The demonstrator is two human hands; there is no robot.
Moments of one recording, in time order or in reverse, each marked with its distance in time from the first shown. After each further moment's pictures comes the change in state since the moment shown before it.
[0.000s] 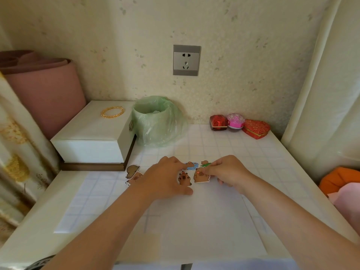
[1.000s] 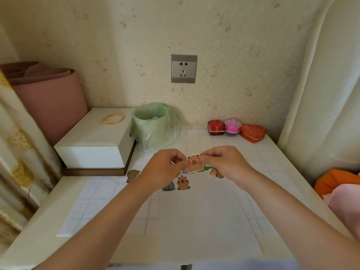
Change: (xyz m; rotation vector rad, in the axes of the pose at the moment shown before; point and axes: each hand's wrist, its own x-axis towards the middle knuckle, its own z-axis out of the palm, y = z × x) left_hand -0.004 0.020 -0.029 -0.607 0.238 -0.115; right_hand -0.023 -0.028 -0.016 0.203 0.019 -0.265
